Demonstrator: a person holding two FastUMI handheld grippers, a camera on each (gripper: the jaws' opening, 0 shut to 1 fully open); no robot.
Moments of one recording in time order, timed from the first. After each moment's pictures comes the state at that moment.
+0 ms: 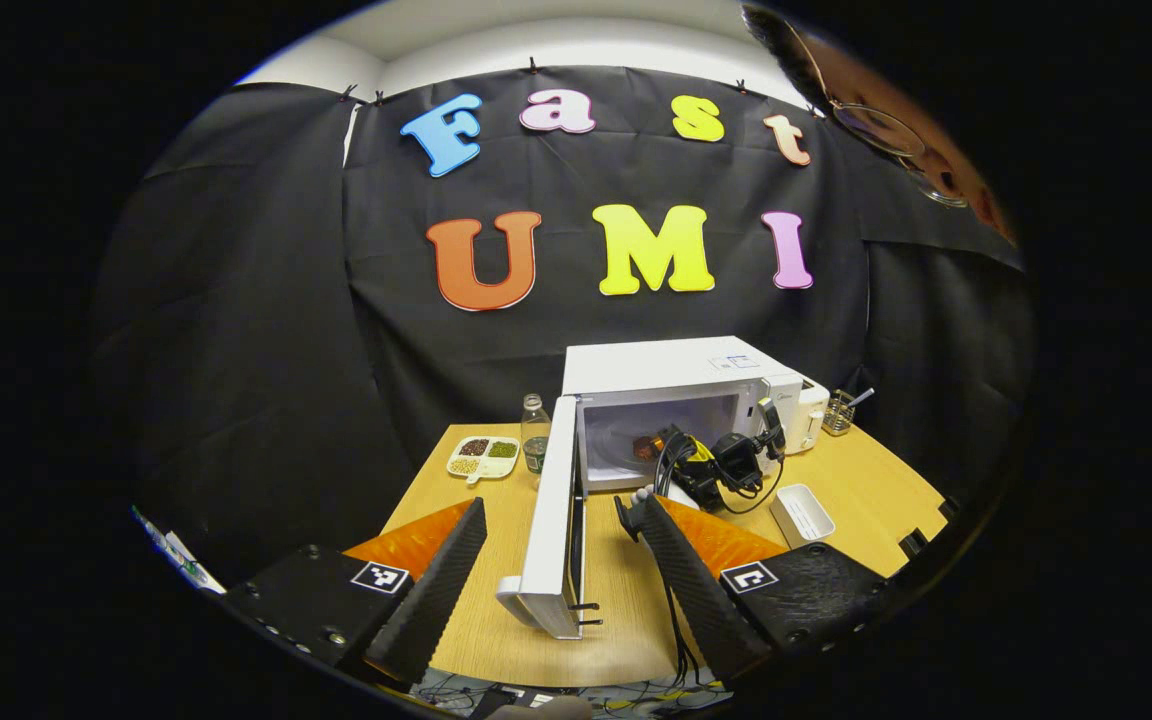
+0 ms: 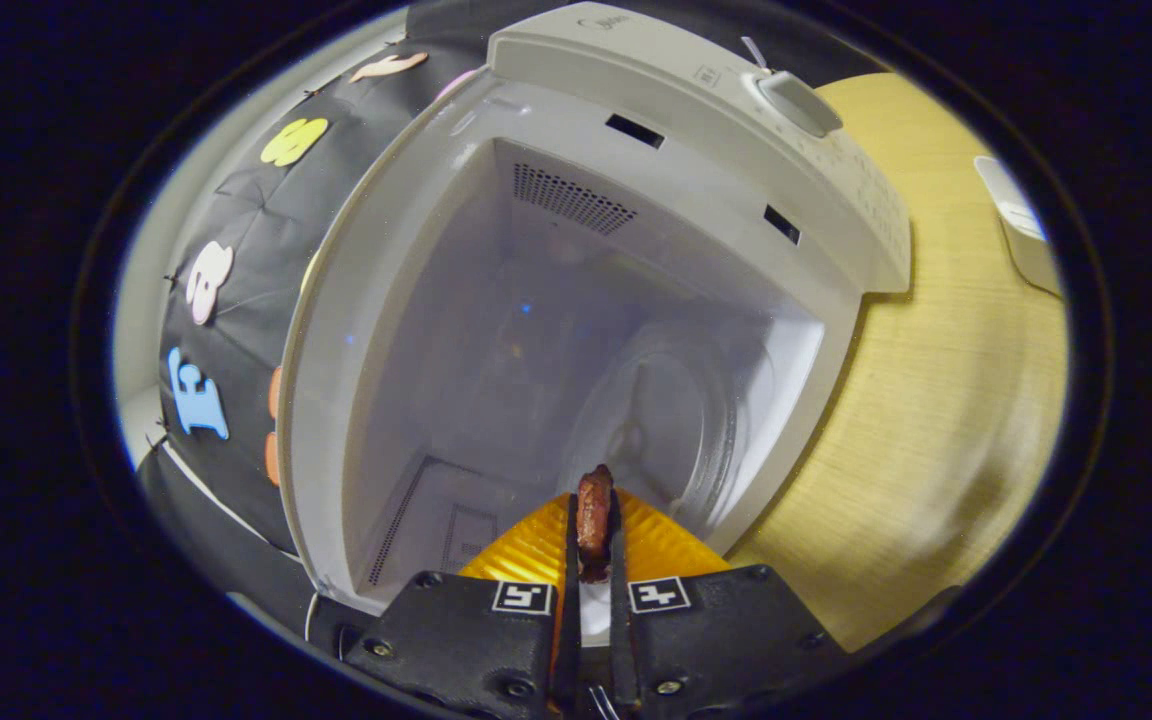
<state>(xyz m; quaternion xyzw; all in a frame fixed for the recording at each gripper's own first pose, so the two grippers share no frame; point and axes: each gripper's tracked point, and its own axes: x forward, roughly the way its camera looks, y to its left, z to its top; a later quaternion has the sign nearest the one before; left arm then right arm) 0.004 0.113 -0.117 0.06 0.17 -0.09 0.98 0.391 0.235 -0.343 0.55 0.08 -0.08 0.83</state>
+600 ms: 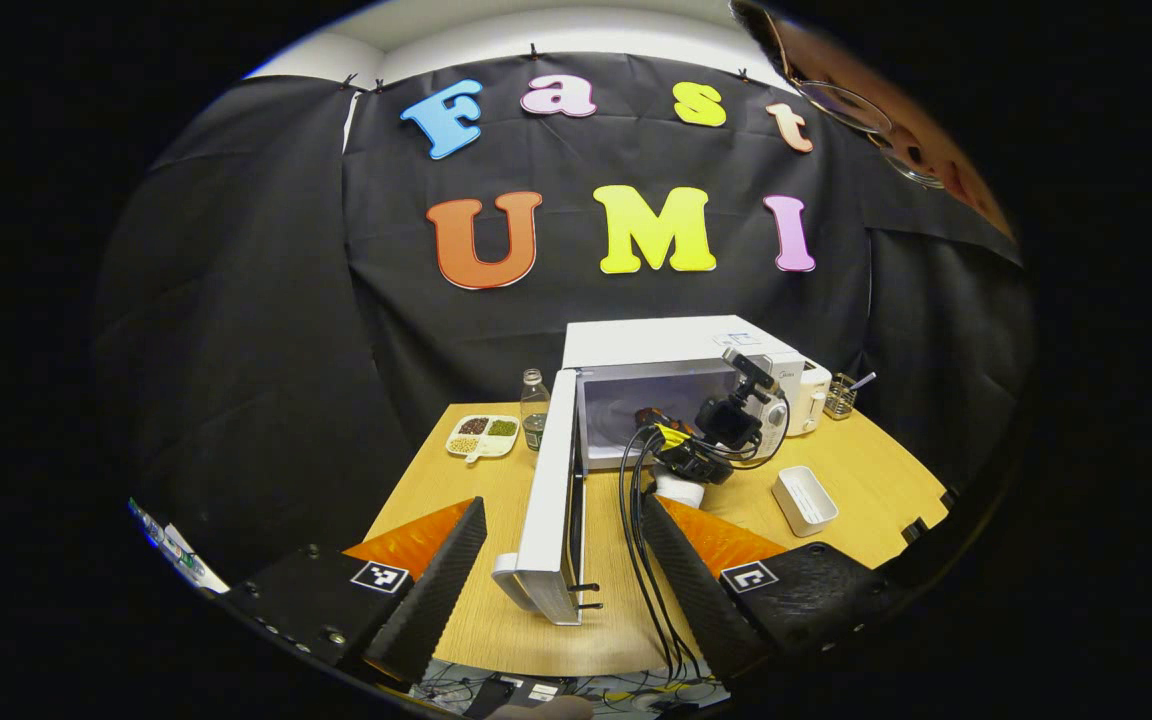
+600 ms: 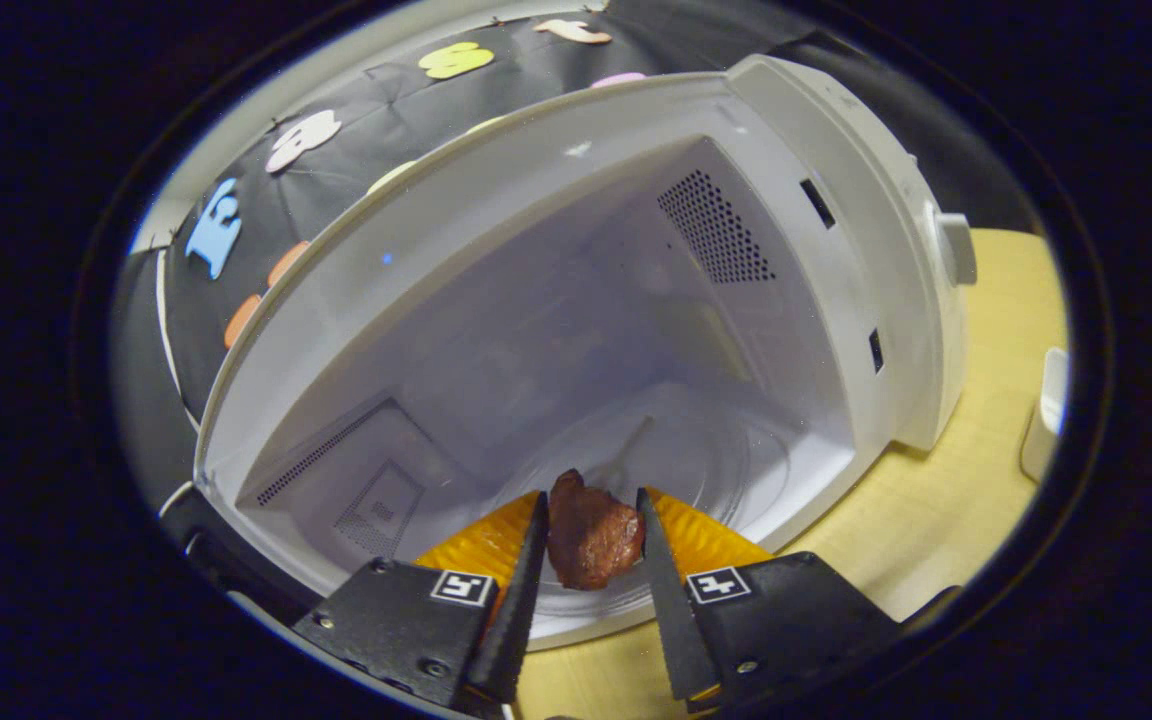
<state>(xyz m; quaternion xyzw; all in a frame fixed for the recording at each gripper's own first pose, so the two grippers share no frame) -0.004 0.114 -0.137 0.06 0.19 -0.09 0.98 0.396 0.210 -0.345 0.29 0.07 -0.11 0.95</state>
